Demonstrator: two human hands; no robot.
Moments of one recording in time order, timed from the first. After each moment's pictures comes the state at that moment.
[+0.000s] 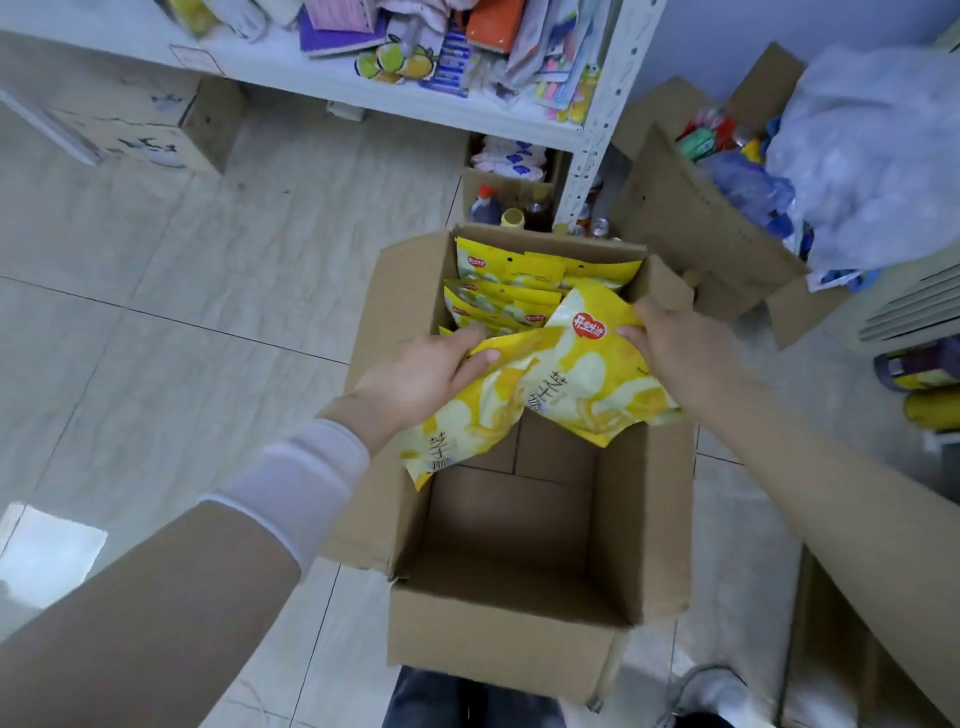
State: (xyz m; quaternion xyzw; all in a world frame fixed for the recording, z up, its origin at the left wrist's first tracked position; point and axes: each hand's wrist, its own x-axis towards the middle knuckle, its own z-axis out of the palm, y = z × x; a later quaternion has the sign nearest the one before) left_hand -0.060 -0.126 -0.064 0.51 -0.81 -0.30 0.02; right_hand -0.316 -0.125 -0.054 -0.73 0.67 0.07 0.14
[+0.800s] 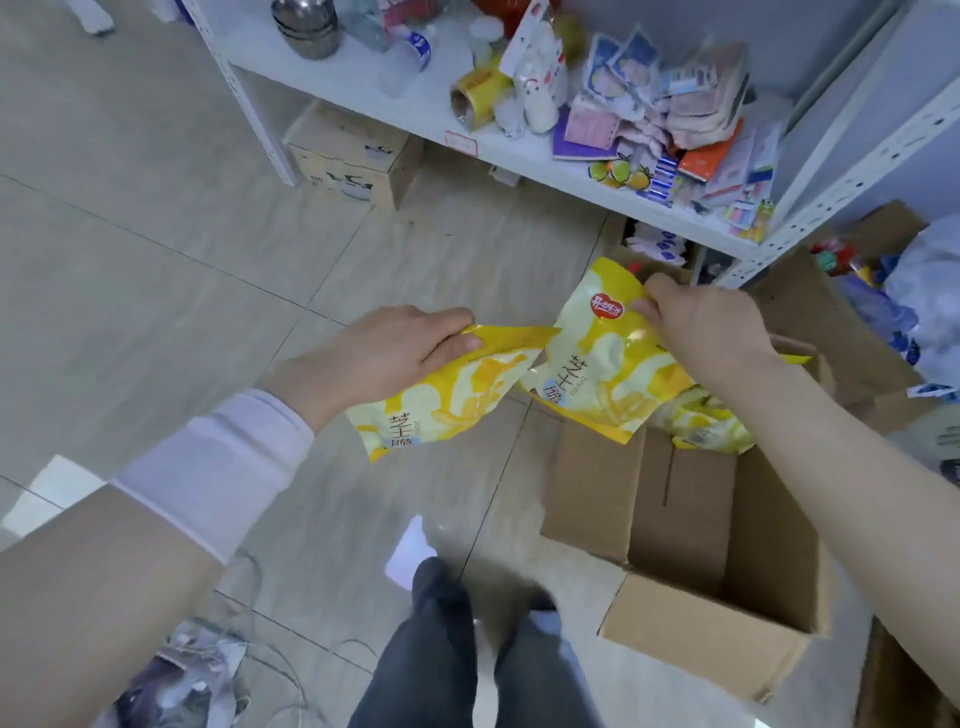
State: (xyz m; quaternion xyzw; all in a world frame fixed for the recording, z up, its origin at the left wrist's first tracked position) left_hand 0.339 -0.095 0.132 0.51 -0.84 -0.21 0.01; right_hand 0.047 -0.141 0.116 -0.82 0.57 0.03 -0.07
